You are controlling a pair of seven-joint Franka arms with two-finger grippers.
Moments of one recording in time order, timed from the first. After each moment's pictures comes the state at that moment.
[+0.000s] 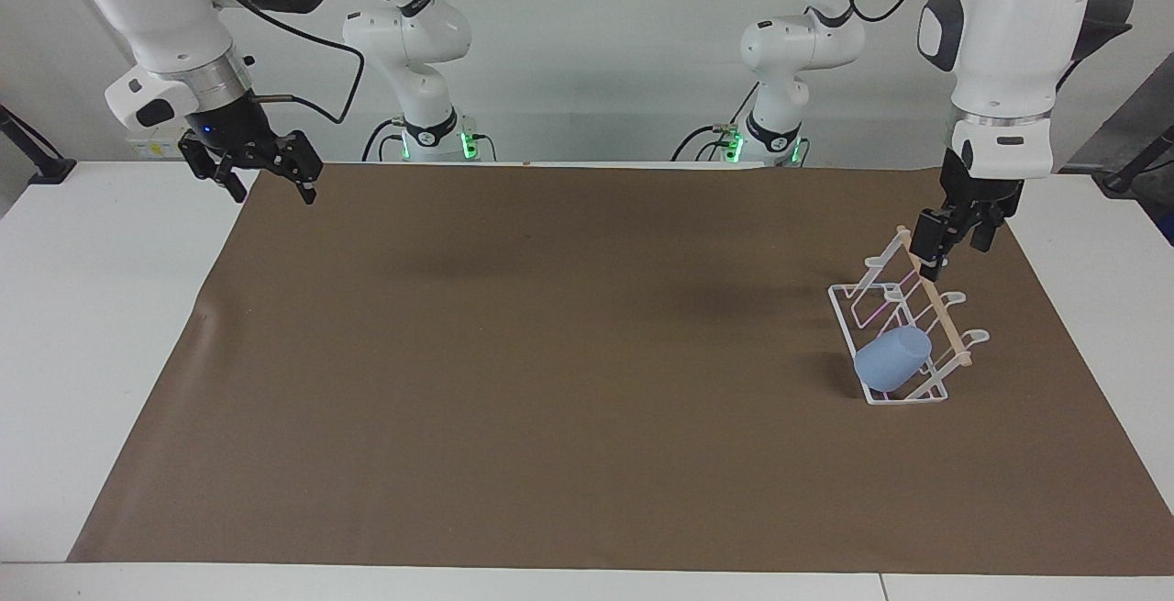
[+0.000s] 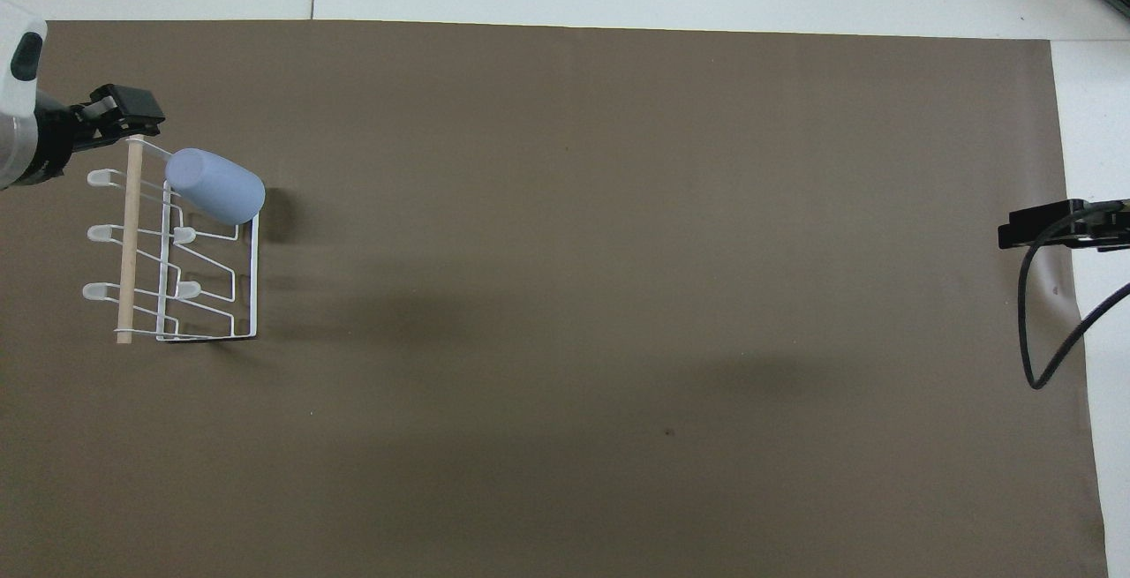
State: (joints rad) left arm 0.07 0.00 -0.19 -1.71 0.19 1.97 -0.53; right arm 0.08 -0.06 -0.18 -1.69 0.00 1.67 -0.05
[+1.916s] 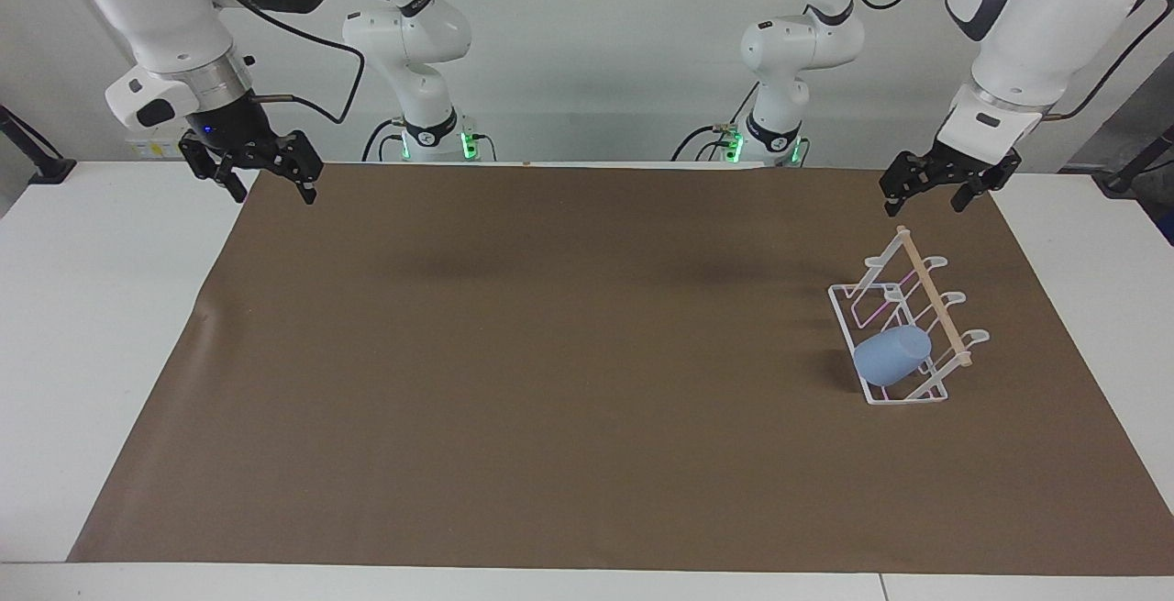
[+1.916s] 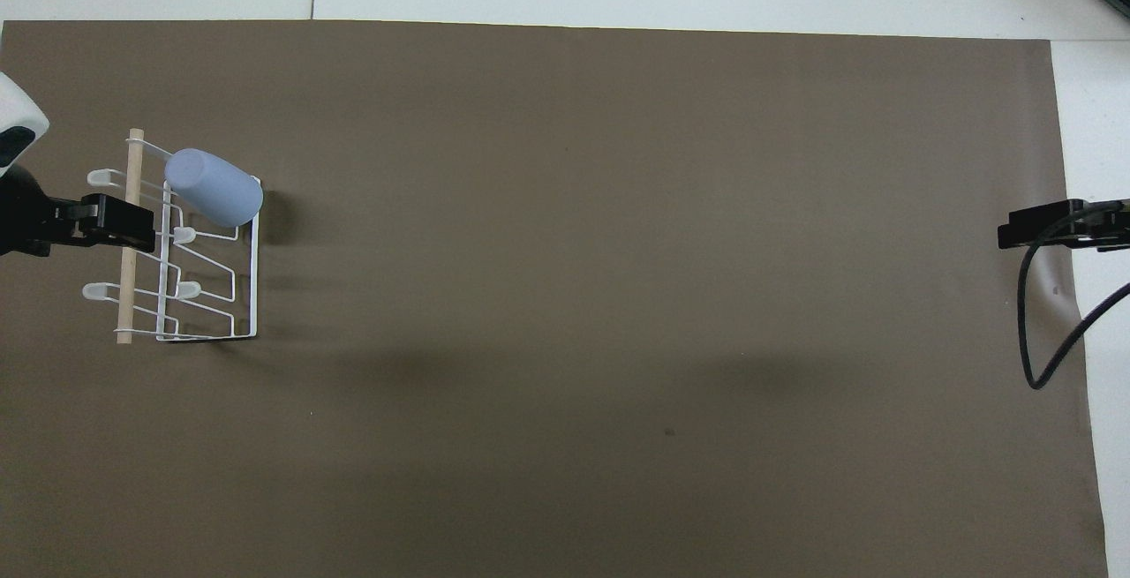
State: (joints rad) left arm 0.10 -0.04 -0.17 -1.67 0.03 1.61 -0.07; right arm 0.08 -0.06 -0.18 -1.69 0.00 1.67 -0.05
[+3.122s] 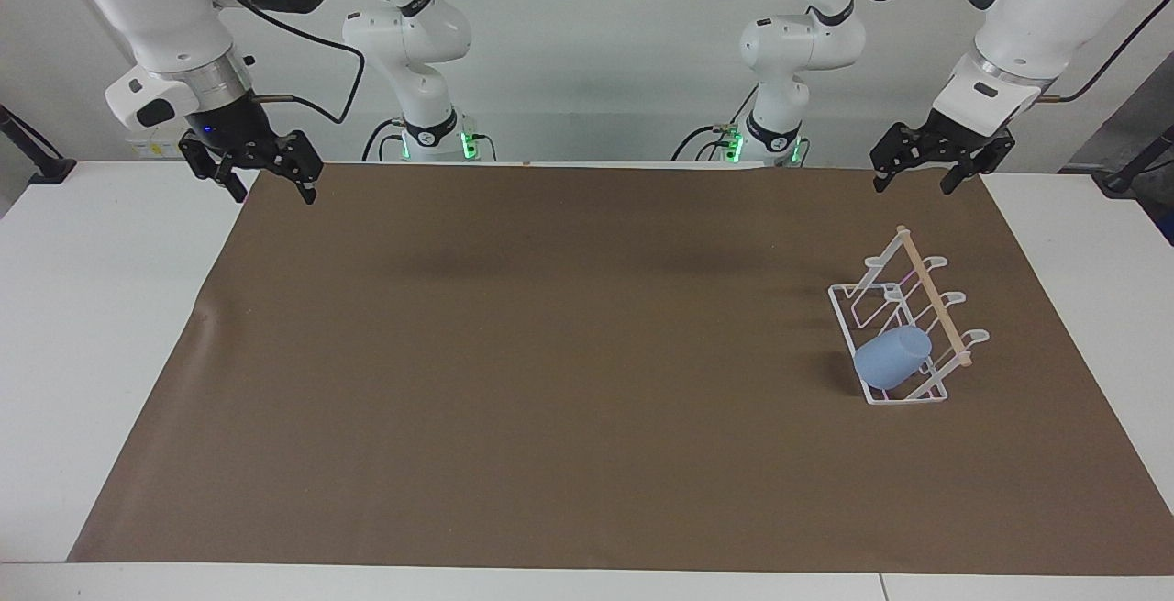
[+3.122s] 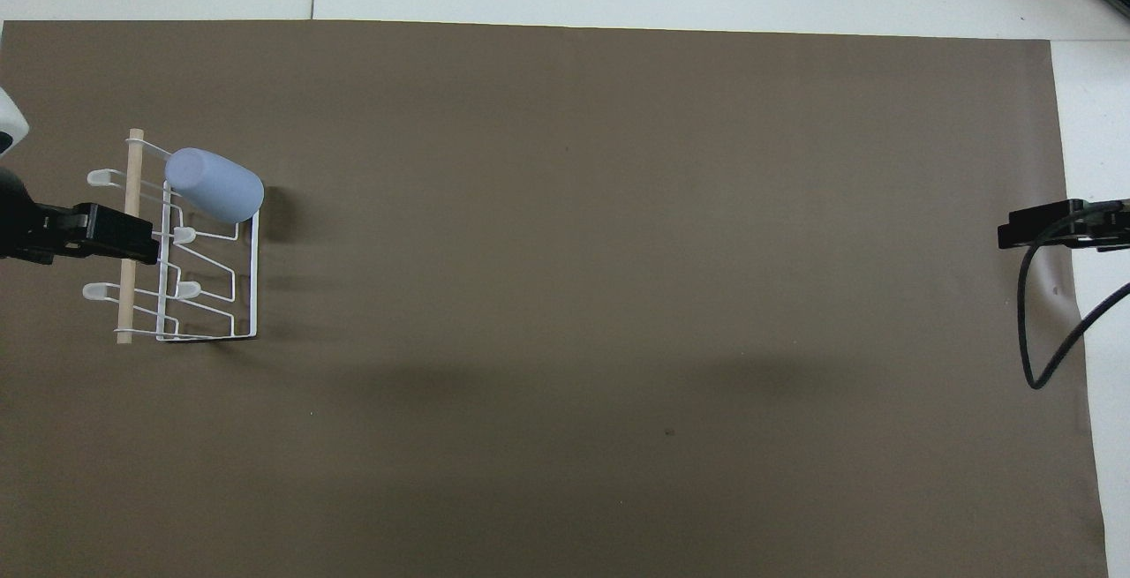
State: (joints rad) left arm 0.00 -0.05 -0.08 -1.62 -0.03 1.53 -0.02; right arm 0.08 -0.06 -0.18 -1.69 0.00 1.67 -0.05
